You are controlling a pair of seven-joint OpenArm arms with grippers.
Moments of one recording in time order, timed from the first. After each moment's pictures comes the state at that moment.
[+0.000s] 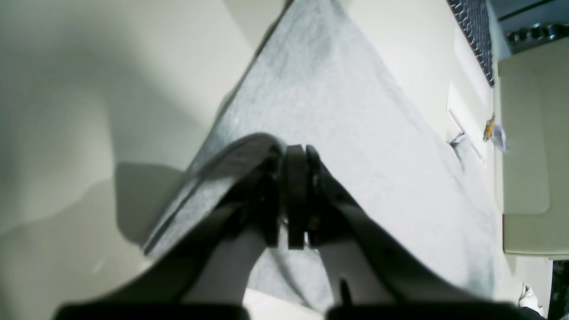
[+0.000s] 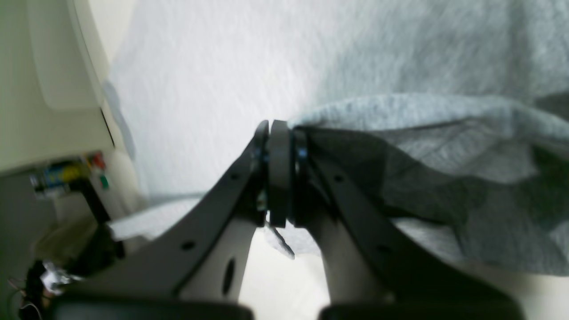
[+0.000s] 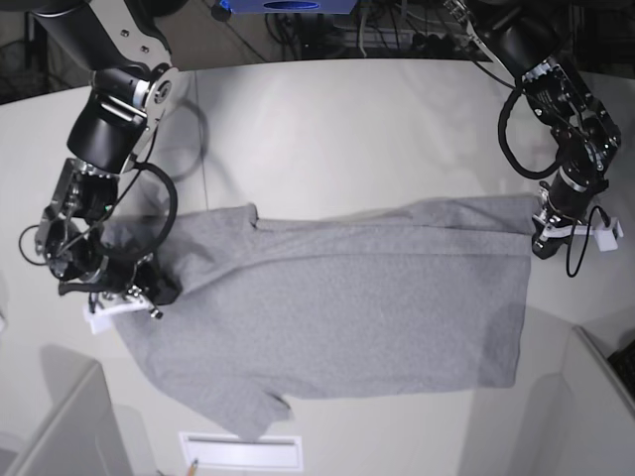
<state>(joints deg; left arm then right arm) -0.9 -7.1 -43.2 88.7 -42.9 -7.1 52.5 23.2 5.6 28.2 67.6 36.7 4.1 -71.3</state>
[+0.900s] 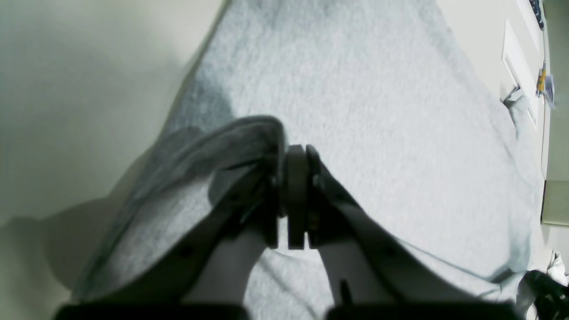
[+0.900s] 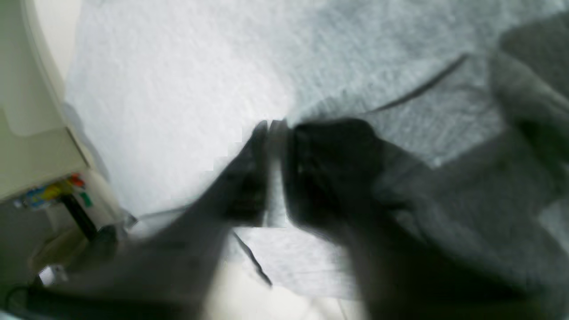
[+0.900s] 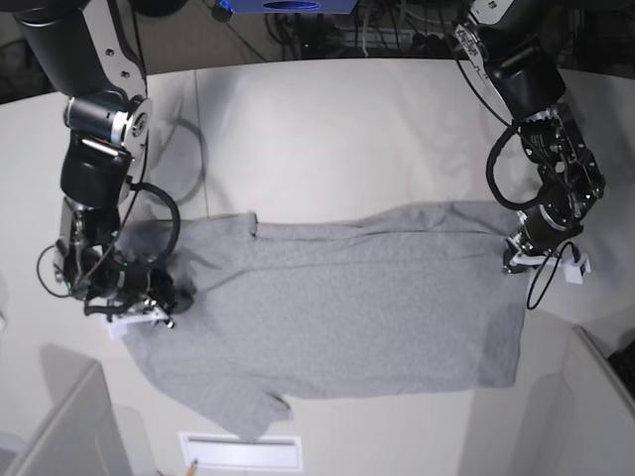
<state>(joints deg) -9.3 -10.5 -33.9 74.2 -36.2 -7.0 52.0 31.7 10.2 19.7 44.0 36.8 3.9 -60.7</state>
